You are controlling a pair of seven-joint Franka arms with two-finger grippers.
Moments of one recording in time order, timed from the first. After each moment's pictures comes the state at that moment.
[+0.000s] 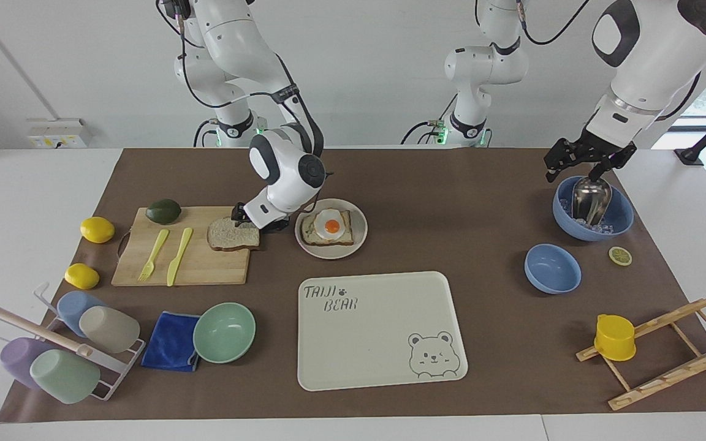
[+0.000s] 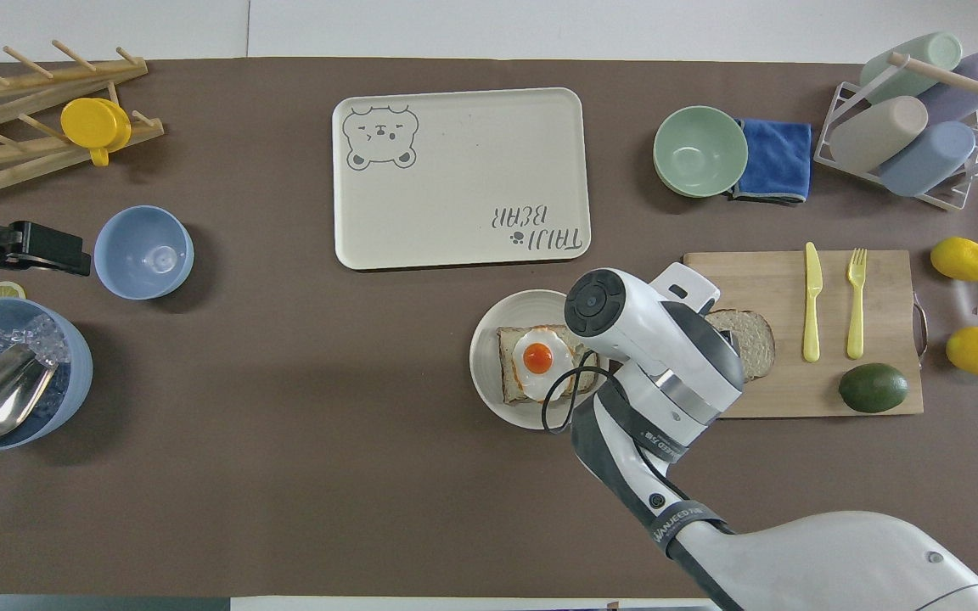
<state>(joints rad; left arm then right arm) -0.11 -0.02 0.06 -1.67 -0.02 1.63 0.02 0.46 0.27 -0.01 -2.08 -0.49 1.89 0.67</state>
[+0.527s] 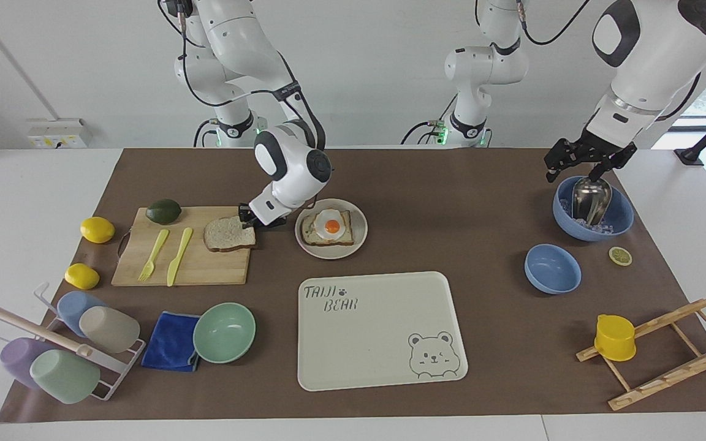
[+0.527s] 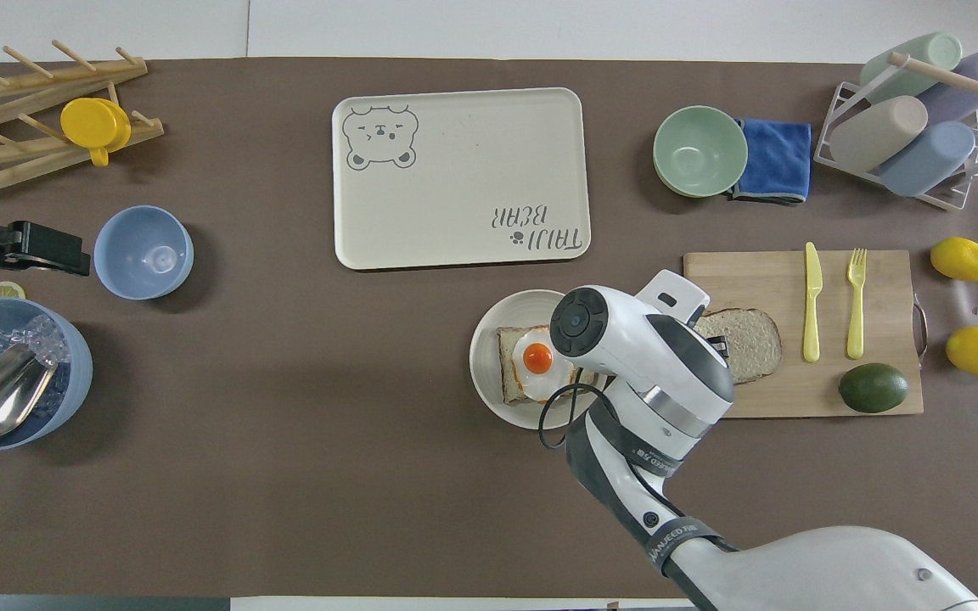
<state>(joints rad) -0.11 -0.02 0.06 -1.67 -0.02 1.63 0.02 0.49 0.25 -0.01 -2.10 -0.53 1.88 0.67</state>
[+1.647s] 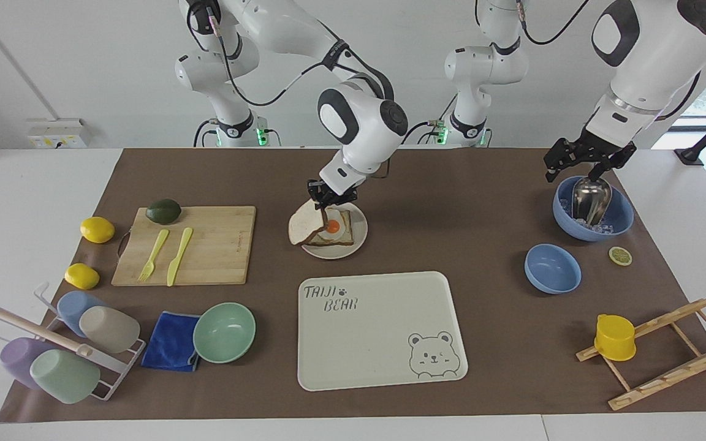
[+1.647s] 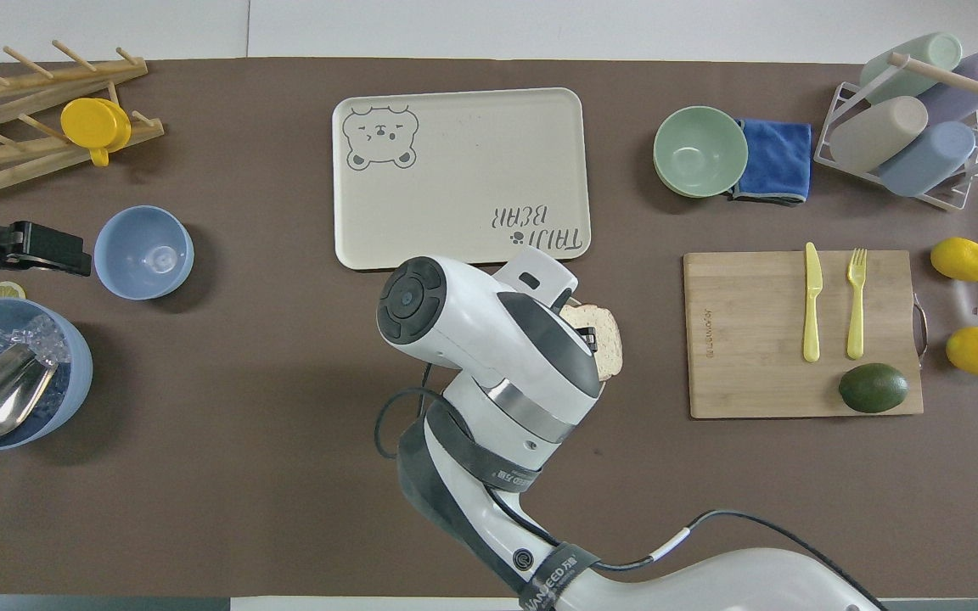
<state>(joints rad) -0.11 -0.02 0.06 -1.67 -0.02 1.63 0.02 0.58 0.38 0.14 -1.62 -0.31 1.62 0.72</state>
